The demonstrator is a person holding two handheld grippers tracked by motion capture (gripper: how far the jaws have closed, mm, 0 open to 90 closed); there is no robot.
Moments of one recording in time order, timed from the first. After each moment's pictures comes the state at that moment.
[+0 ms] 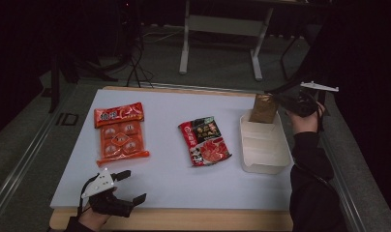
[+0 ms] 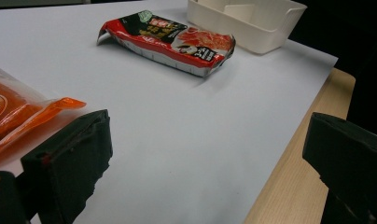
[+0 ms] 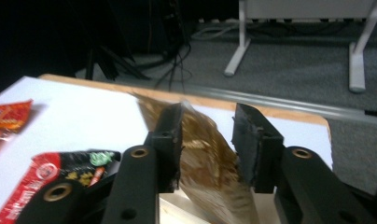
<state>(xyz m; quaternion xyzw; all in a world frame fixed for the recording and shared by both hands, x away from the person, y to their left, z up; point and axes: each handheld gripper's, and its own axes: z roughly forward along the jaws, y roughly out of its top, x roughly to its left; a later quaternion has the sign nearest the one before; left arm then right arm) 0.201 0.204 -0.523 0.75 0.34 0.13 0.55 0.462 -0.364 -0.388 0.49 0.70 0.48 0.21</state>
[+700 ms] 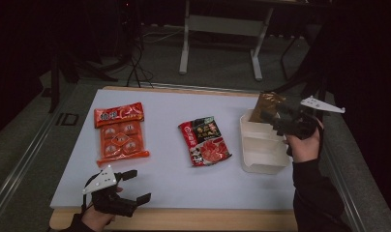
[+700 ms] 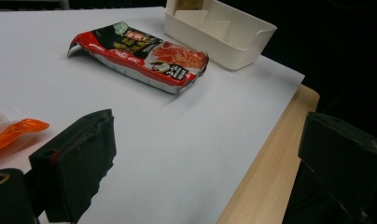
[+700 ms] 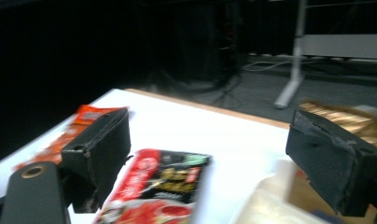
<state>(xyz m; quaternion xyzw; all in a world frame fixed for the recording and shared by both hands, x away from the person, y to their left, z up) 0.200 0.192 -0.500 0.75 0.33 0.09 0.57 0.366 -0.318 -0.363 0.40 0.70 0.57 0.18</state>
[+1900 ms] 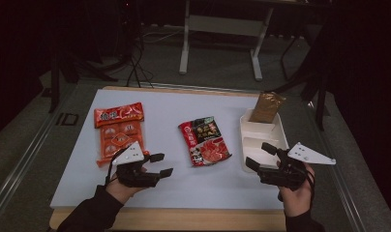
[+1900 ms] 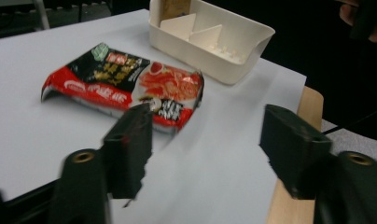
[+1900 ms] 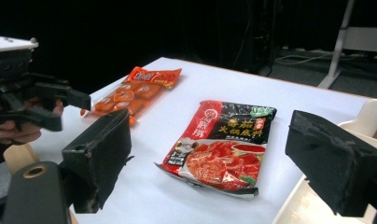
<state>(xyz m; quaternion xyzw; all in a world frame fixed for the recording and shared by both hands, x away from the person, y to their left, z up) 0.260 0.143 -0.468 0.78 0.29 0.09 0.55 0.255 -0.284 -0.407 0.35 0.73 0.57 0.16</state>
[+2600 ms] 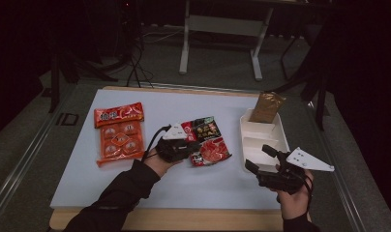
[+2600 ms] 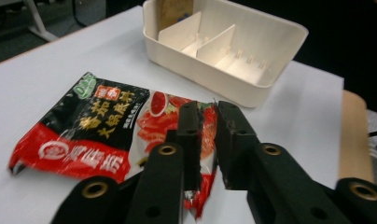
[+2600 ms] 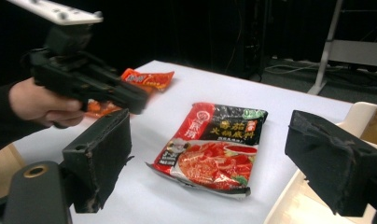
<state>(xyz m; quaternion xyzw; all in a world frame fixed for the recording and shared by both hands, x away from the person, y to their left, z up) 0.333 0.048 -0.458 0.82 0.26 0.10 0.50 0.249 -0.283 -0.417 0.35 0.72 0.57 0.19</state>
